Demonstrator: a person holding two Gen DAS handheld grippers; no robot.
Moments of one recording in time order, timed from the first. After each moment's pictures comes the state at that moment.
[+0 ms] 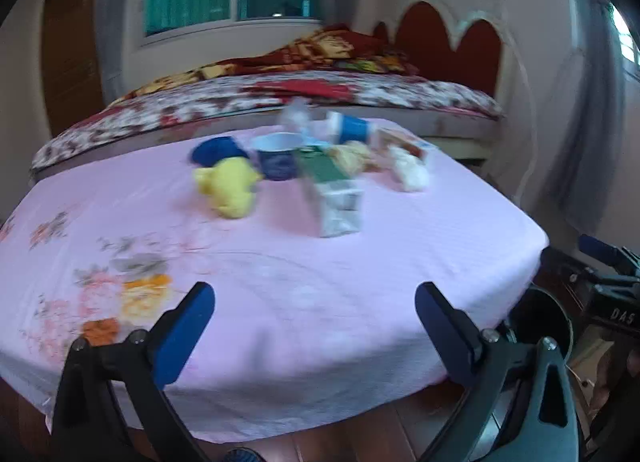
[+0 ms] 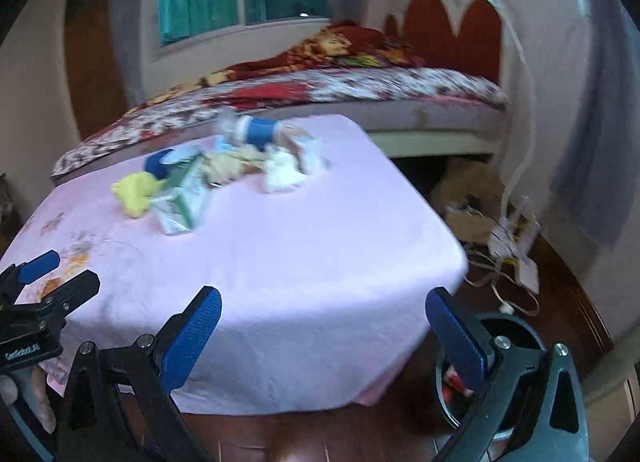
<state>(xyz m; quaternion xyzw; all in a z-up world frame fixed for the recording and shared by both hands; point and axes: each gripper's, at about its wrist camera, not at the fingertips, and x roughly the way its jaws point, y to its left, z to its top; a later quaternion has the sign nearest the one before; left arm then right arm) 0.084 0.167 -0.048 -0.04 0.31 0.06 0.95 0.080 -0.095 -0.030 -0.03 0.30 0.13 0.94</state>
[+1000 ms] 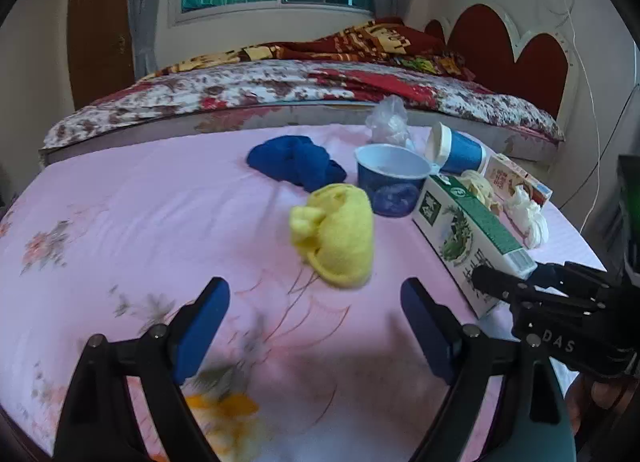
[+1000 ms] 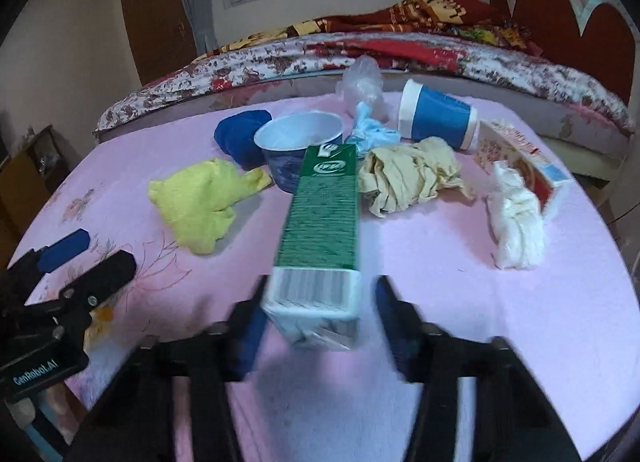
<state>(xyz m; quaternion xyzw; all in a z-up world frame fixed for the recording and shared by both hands) 0.182 0.268 -0.069 -0.06 0.33 0.10 0.94 0.227 0.100 -0.071 -0.06 0.38 0.26 0.89</state>
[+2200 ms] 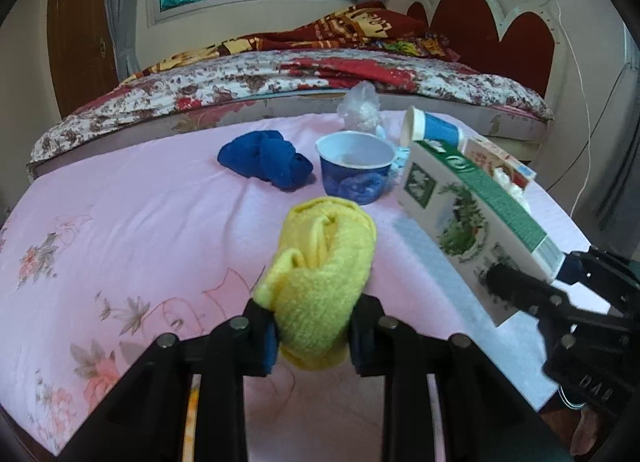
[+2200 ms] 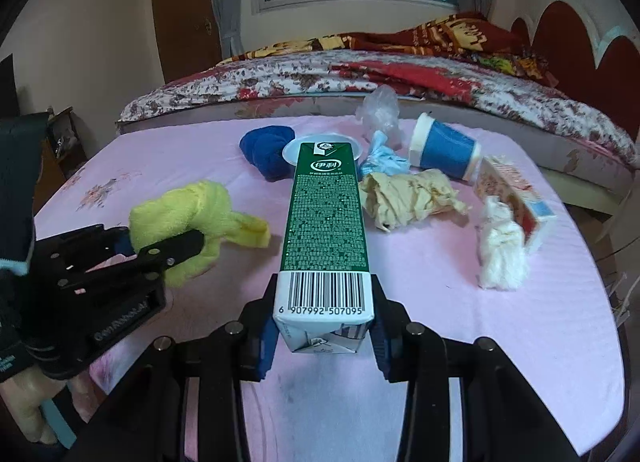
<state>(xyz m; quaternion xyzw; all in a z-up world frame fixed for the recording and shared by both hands) 0.178 0.243 -0.053 -0.04 0.35 0.08 0.93 0.182 0.078 -0.040 -0.09 0.33 0.28 0.89</state>
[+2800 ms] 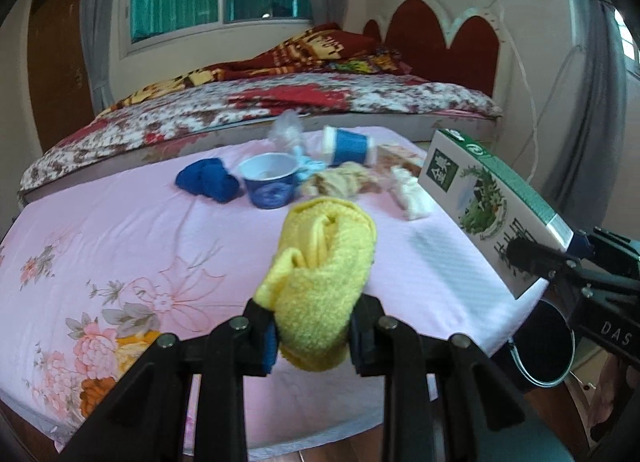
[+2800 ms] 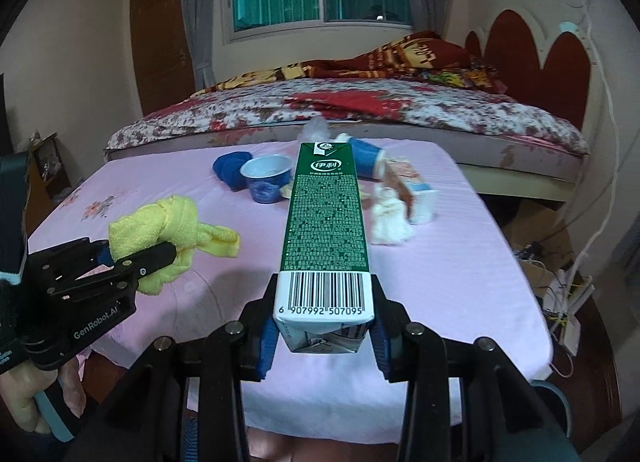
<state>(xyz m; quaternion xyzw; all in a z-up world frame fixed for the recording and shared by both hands) 0.126 0.161 -0.025 -0.02 0.31 0.02 0.95 0.106 -0.038 0.000 -0.07 0.30 0.23 0.93</state>
